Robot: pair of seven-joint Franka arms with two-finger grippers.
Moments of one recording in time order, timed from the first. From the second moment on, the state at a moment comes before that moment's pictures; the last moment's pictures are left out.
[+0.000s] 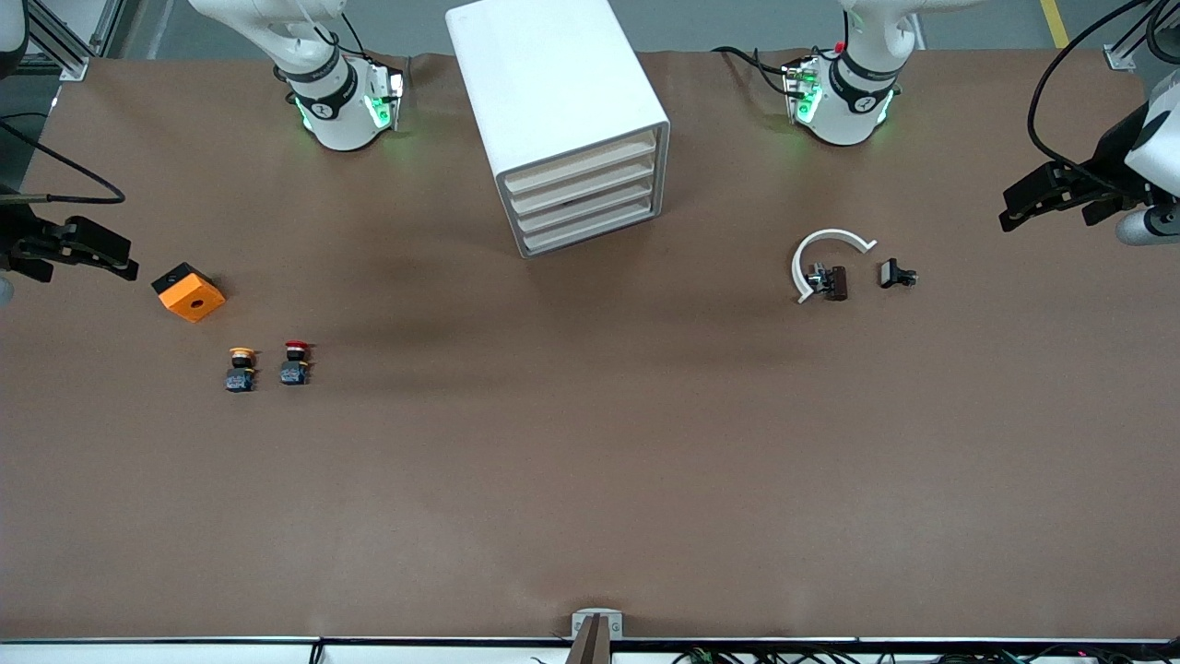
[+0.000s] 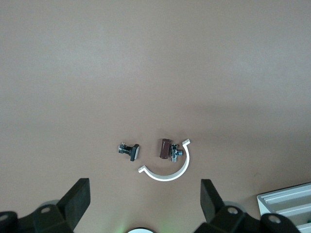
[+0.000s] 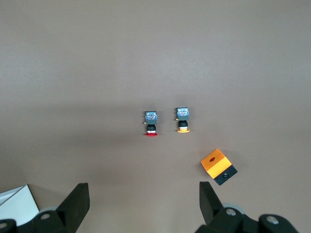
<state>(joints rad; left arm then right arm) 0.04 -0.05 -0.09 -1.59 -0.01 1.51 -0.12 -0.03 0.11 0.01 -1.42 -0.02 1.49 -0.05</state>
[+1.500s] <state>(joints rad) -0.16 0.40 -0.11 -1.57 -0.04 1.75 -0.62 -0.03 0.11 0.01 -1.42 -0.02 1.49 -0.05</state>
